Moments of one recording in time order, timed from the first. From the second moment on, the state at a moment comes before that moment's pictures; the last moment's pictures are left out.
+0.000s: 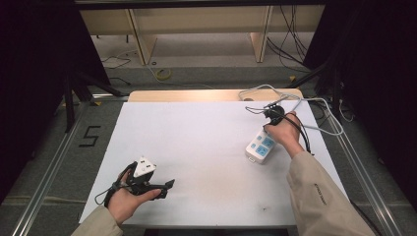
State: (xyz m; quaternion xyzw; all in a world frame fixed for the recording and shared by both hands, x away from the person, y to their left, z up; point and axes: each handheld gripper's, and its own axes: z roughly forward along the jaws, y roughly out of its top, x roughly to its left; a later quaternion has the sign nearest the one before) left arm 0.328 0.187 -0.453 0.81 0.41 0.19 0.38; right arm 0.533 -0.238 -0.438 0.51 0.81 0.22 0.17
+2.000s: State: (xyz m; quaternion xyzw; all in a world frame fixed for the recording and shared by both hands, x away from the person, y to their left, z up) left arm 0.328 0.188 -0.454 0.81 0.42 0.19 0.38; right arm 0.426 -0.261 -0.423 0.47 0.79 0.36 0.19
